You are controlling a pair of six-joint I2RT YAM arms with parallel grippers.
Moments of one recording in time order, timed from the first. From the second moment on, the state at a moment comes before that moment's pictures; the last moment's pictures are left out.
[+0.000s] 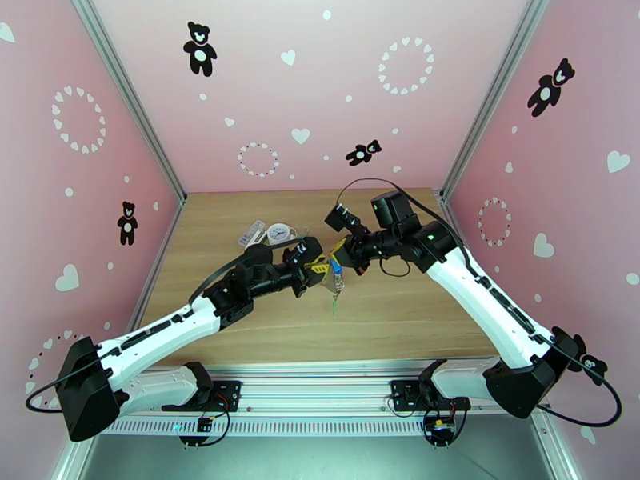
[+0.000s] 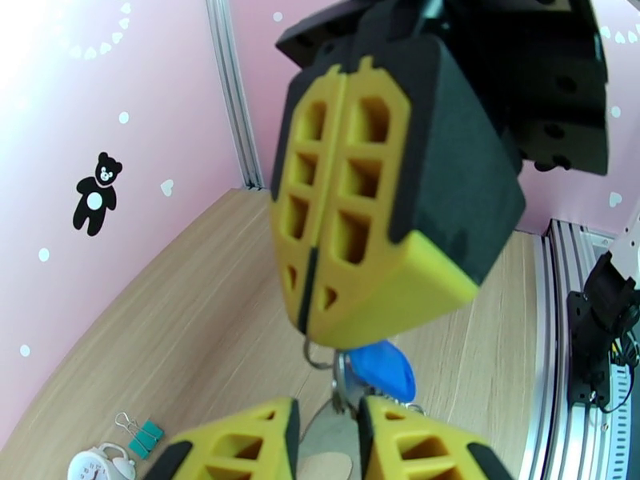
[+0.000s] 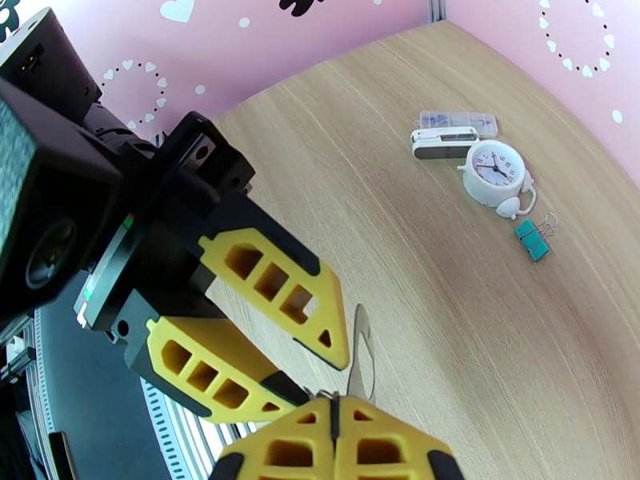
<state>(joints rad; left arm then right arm) -0.82 1.19 0.85 0.12 0.28 0.18 0.57 1.35 1.48 -0.92 -0.57 -0.26</state>
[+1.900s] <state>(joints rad) -0.82 1.26 0.97 0.01 0.36 0.22 0.58 1.31 1.46 -0.92 -0.54 -0.22</state>
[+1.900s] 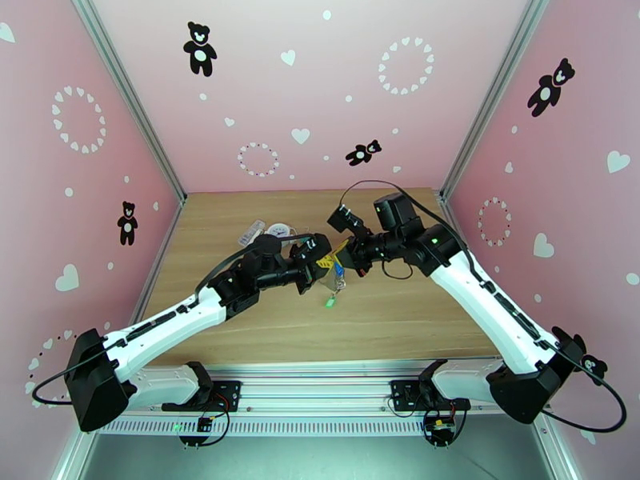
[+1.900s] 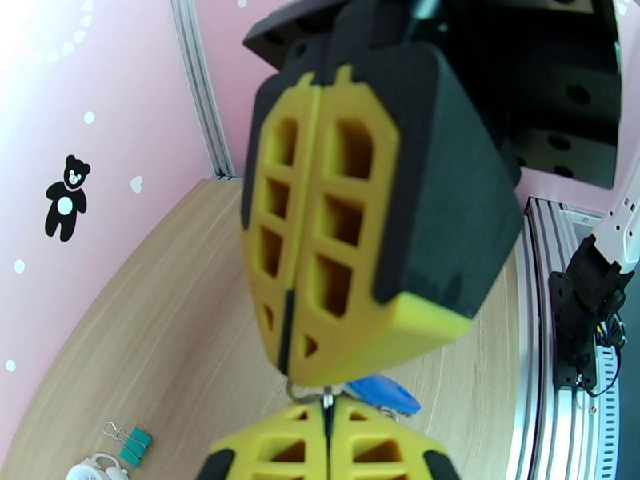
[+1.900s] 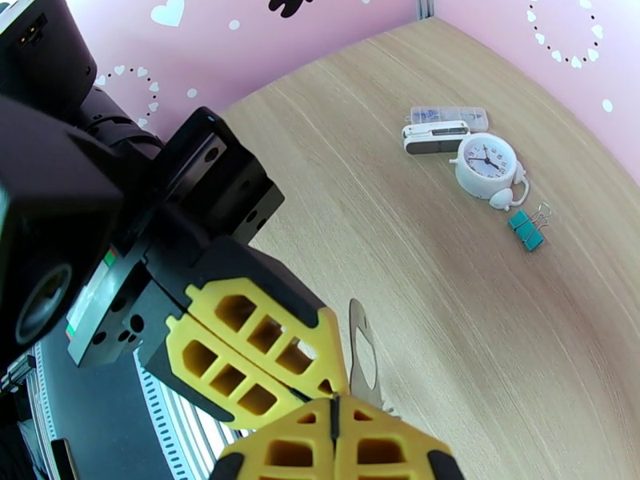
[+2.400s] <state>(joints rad) -0.82 1.21 0.95 0.14 0.36 0.25 0.48 1.27 1.45 -0.92 -0.65 -0.06</state>
